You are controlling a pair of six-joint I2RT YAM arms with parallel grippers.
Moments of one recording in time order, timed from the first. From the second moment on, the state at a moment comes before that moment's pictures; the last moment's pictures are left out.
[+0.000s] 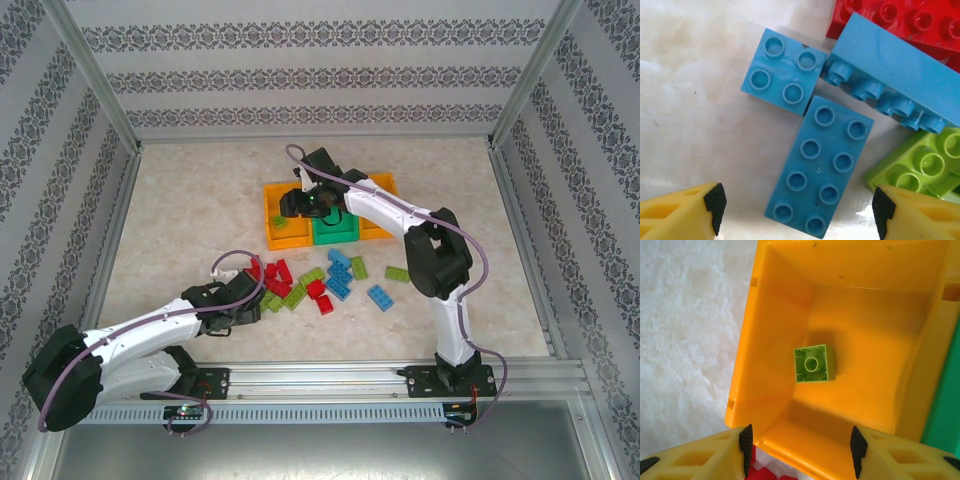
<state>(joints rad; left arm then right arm) -0.74 1.07 0.48 -0.69 -0.31 -0.90 0.61 2.09 1.72 -0.56 -0.32 0.50</state>
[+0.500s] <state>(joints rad) -0.68 1.15 0.49 -0.63 -0.29 -0.80 0.53 1.87 1.49 -0.53 -0.29 0.50</state>
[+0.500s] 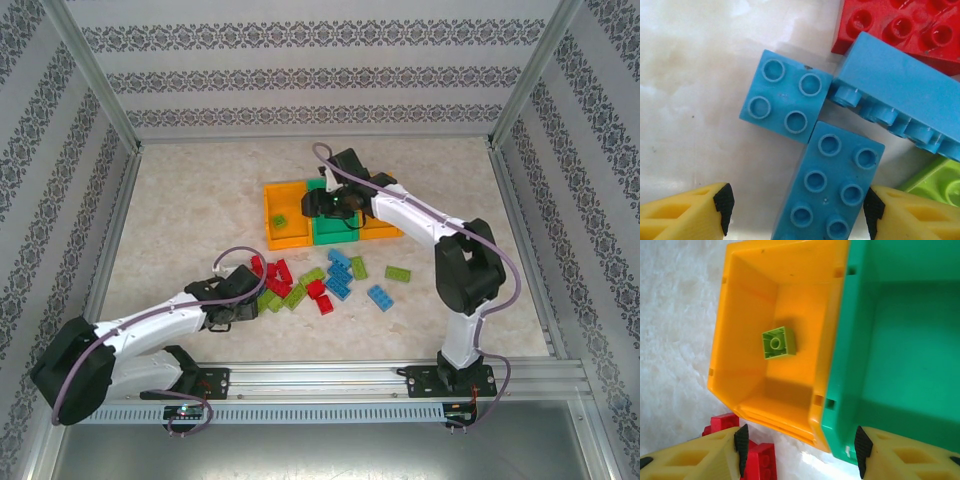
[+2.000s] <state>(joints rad) -0.67 1.30 1.03 -0.59 -0.18 -0.60 0.38 1.38 0.91 -0.54 -0.14 0.40</state>
